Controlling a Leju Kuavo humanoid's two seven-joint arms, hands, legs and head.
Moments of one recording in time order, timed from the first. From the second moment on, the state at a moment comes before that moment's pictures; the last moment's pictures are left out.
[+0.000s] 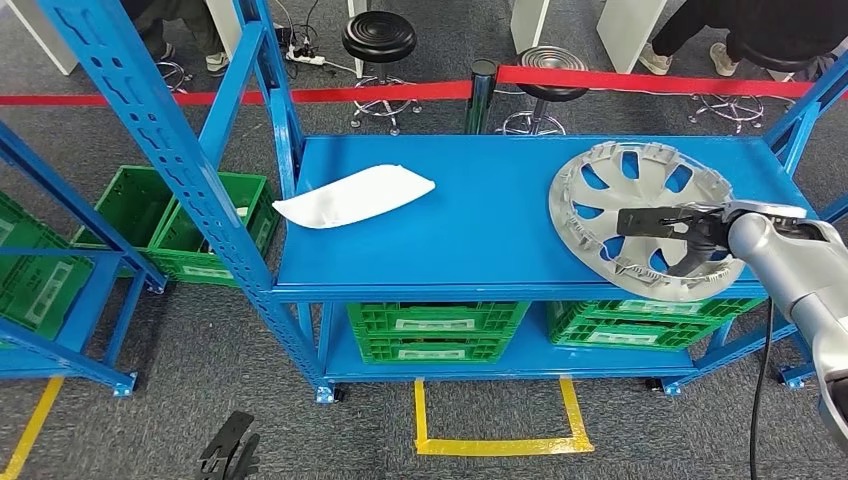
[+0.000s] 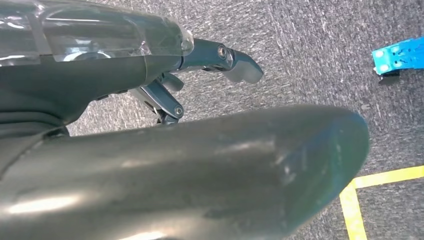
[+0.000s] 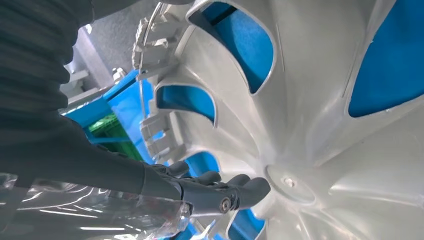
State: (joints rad) left arm -0.27 0.19 -0.69 -0.32 0.34 -0.12 0.04; right arm -0.98 -0.74 0.74 -0.65 0.56 0.60 0.07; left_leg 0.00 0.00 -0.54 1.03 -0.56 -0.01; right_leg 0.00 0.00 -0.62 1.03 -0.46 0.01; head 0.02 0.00
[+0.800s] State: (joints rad) left arm -0.26 0.20 -0.69 -0.33 0.40 -0.11 0.02; right arm -0.96 -0.69 0.74 -0.70 0.55 0.39 0.10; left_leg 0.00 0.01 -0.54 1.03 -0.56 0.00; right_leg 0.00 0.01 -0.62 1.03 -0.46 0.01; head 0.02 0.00
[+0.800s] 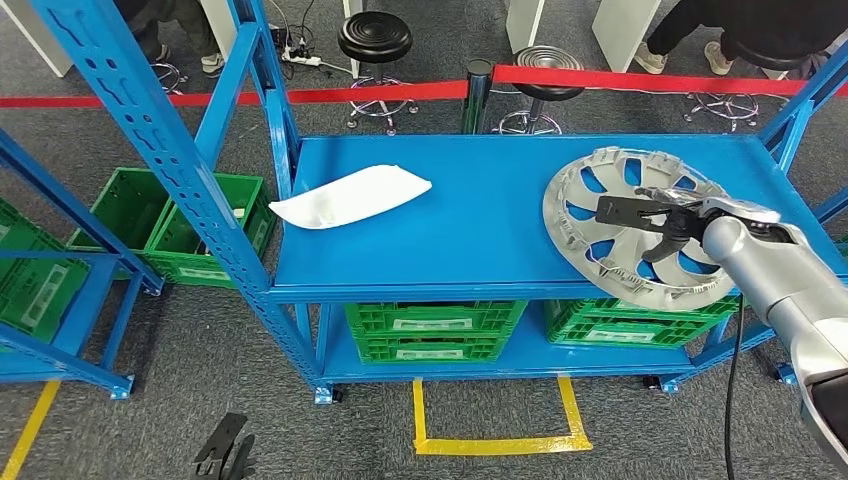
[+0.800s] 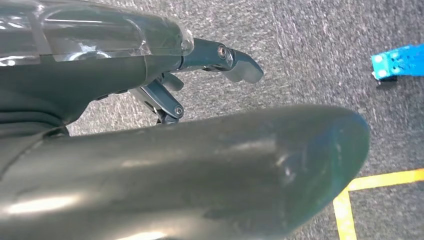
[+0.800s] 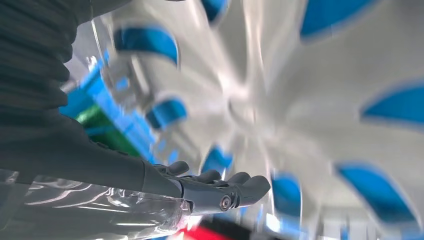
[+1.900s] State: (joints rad) left arm -0.26 0.20 -0.69 -0.32 0.37 -0.14 0.01; right arm -0.99 -0.51 0.54 -0.79 0.47 0.45 -0.01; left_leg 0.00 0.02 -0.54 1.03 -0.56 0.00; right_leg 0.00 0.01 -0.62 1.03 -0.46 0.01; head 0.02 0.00
